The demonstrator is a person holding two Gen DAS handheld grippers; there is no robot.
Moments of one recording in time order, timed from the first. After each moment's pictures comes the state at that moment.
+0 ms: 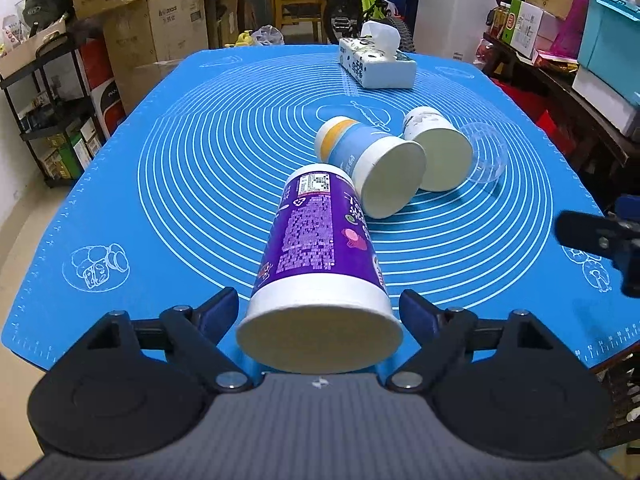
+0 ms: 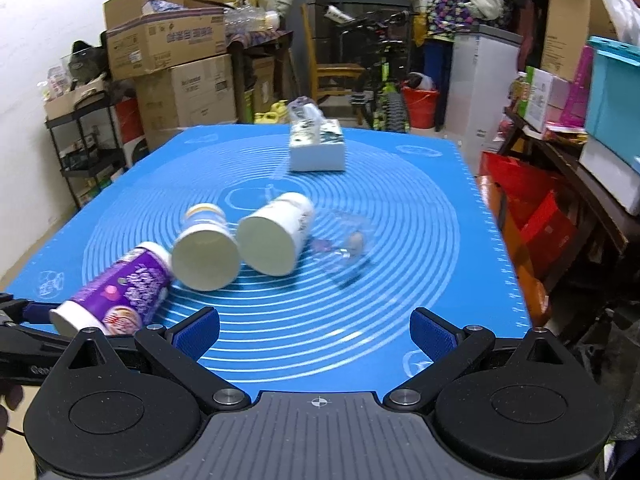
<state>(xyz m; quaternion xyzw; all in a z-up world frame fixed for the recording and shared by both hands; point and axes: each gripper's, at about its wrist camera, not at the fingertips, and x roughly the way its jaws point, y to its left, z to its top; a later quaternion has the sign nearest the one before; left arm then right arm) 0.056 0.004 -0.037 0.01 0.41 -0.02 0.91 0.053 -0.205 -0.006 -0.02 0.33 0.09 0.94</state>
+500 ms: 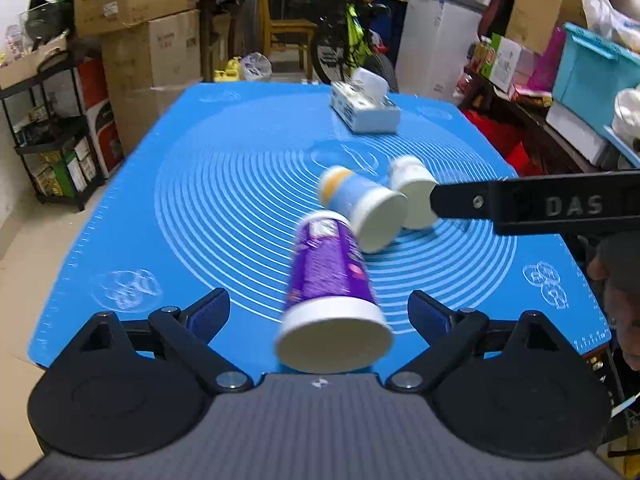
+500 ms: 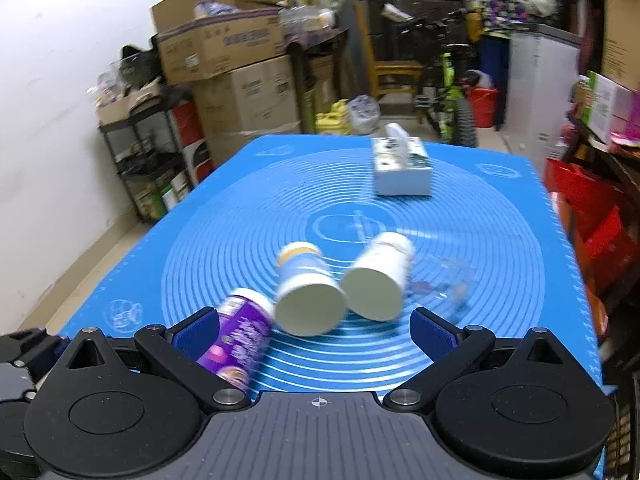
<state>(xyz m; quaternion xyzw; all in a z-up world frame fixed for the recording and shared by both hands) 0.029 0.034 0.009 -0.01 0.37 -0.05 0.93 0.082 -0.147 0.037 0.00 0.35 0.18 0.92</state>
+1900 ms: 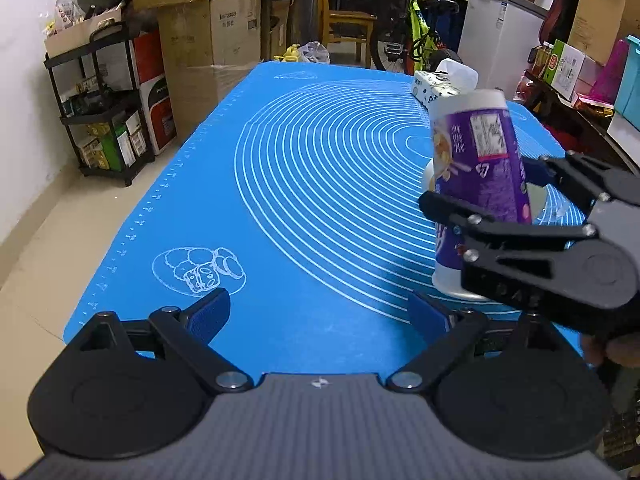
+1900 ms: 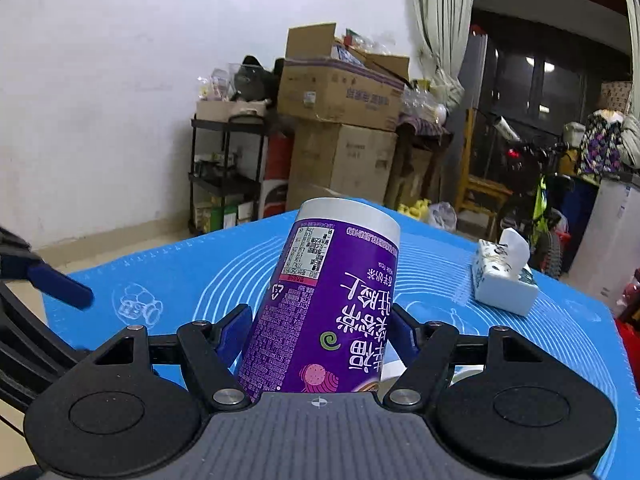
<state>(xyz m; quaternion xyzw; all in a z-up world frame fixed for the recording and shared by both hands) 0.048 0.089 -0.025 -0.03 0.38 0.02 0.92 0.092 -0.055 -0.041 -0.14 0.17 0.29 0.93</state>
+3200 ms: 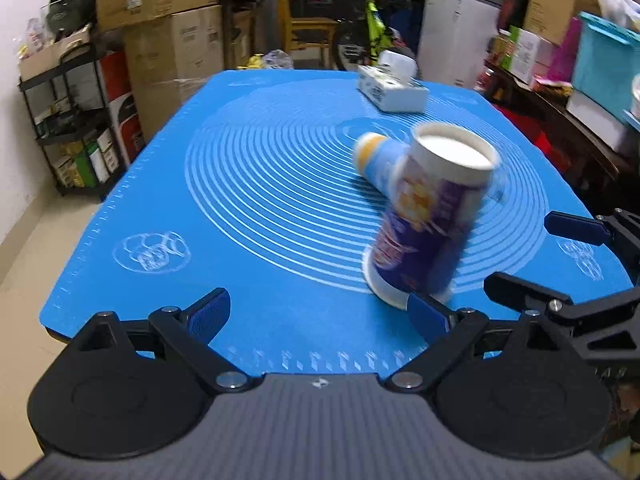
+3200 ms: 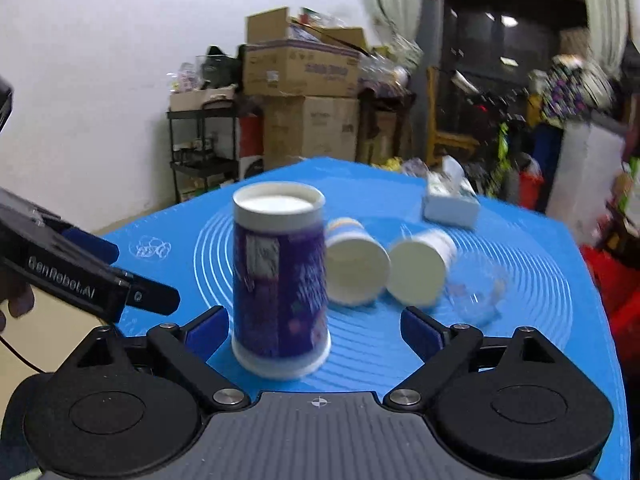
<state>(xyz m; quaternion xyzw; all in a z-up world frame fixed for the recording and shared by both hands) 0.010 0.039 -0.024 0.00 0.37 -0.03 0.93 0.004 -0.147 -0.042 -0.08 0.24 0.25 0.94</state>
